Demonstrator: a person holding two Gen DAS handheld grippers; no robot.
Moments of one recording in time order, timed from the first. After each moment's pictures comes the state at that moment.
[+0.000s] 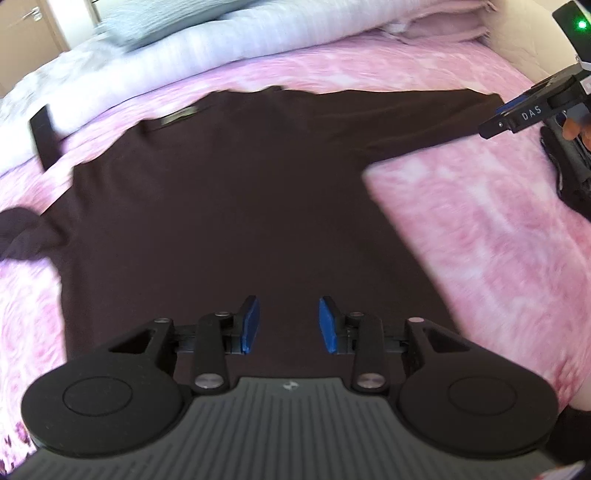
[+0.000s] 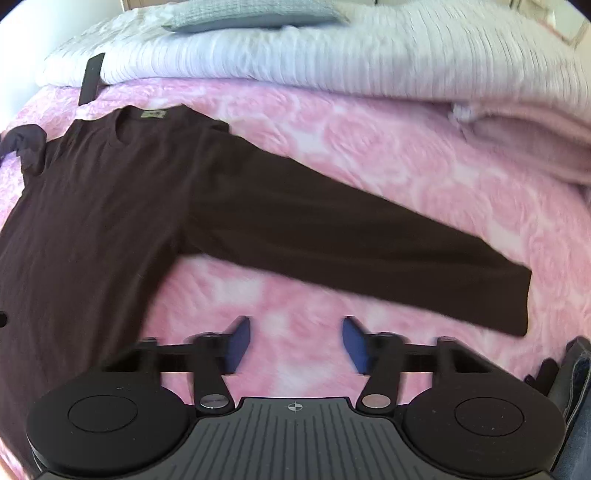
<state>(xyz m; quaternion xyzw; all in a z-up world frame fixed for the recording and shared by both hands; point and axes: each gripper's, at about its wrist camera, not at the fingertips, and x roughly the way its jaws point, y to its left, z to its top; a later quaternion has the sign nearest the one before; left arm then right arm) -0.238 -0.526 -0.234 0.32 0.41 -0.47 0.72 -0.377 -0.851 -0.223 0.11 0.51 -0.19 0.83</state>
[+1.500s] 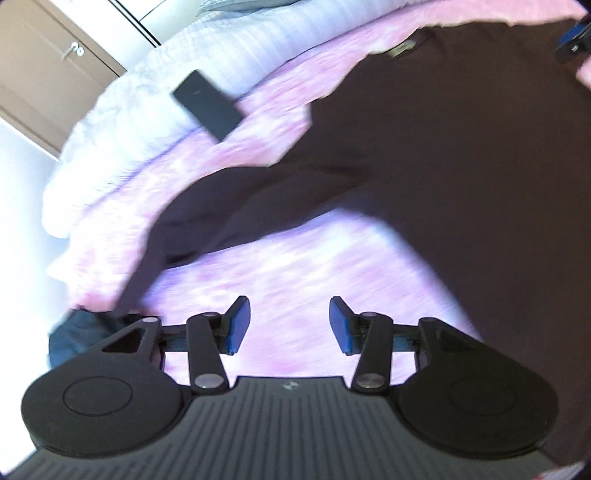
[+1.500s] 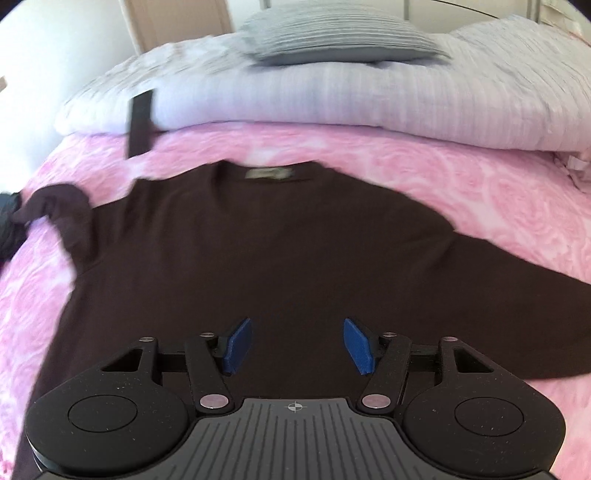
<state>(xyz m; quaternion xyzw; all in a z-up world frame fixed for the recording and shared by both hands) 0.070 -0.347 -0.214 0.49 0.30 -0.39 0.72 -0.180 -0.720 -0.257 0.16 0.44 -0.15 0.87</state>
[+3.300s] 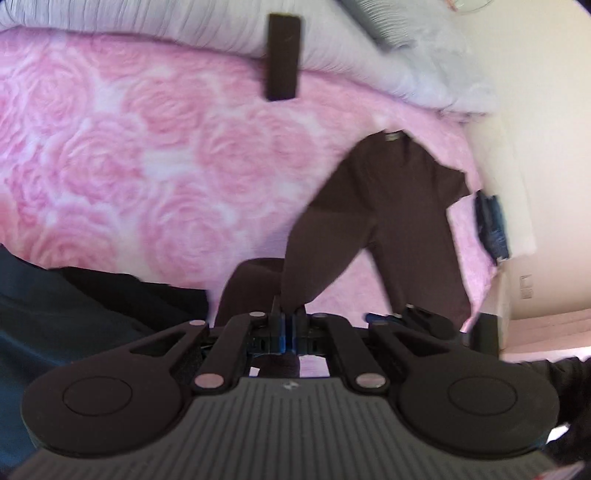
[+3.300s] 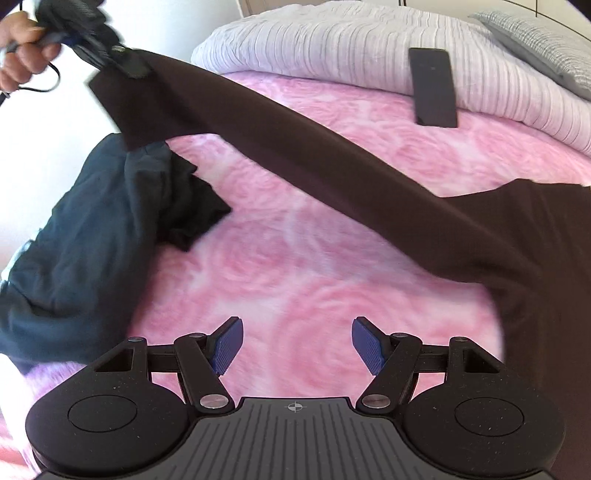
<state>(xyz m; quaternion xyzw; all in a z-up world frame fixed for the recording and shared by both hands) 0.514 -0.284 -0.167 0.17 0.63 -0.59 0.47 0.117 -0.315 -0.282 0.19 0.45 -0.11 0.87</state>
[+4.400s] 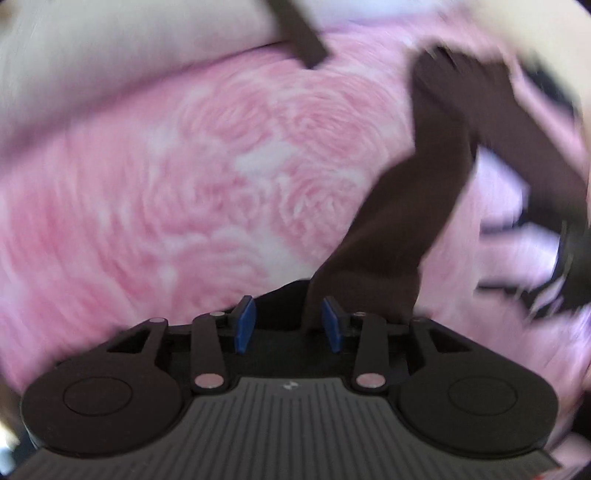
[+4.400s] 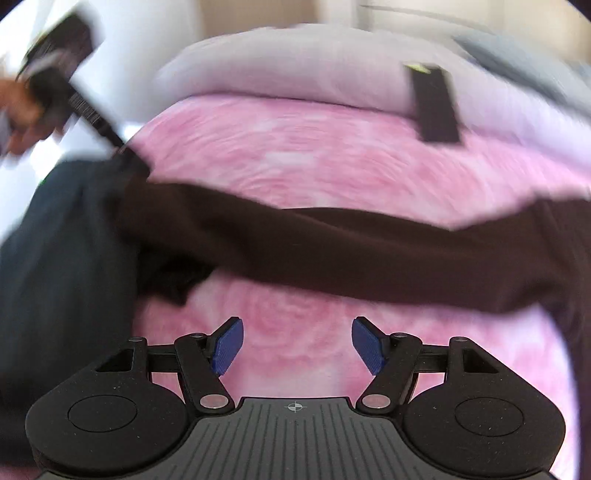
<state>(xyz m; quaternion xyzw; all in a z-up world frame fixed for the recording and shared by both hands) 0.513 -0.230 -0.233 0.42 0.36 -0.65 0.52 0.202 -0.275 -0.331 0.12 0.40 -0.18 0.89</state>
